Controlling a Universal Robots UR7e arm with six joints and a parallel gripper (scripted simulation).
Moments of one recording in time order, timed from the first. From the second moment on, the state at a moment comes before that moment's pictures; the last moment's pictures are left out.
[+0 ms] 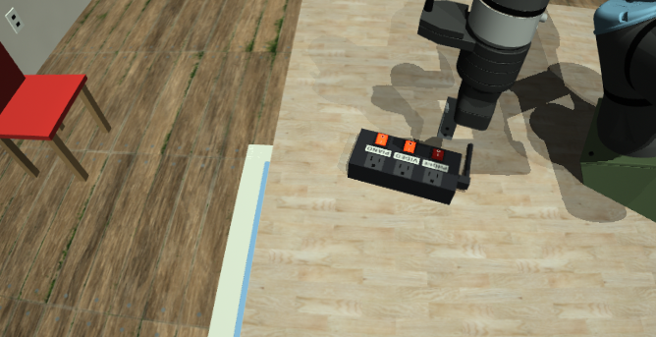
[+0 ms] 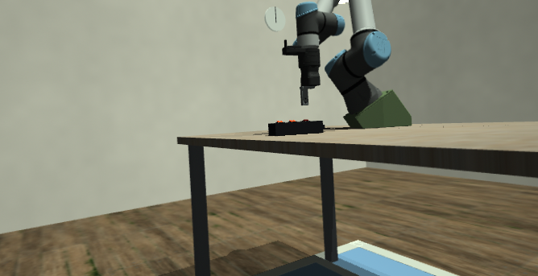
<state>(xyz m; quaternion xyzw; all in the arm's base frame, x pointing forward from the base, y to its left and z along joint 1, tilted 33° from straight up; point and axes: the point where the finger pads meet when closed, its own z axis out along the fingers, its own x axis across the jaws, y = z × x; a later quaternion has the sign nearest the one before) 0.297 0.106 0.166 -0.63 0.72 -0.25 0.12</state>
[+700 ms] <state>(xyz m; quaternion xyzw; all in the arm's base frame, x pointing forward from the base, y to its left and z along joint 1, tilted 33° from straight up) 0.301 0.105 0.161 -0.63 0.72 -0.25 0.12</state>
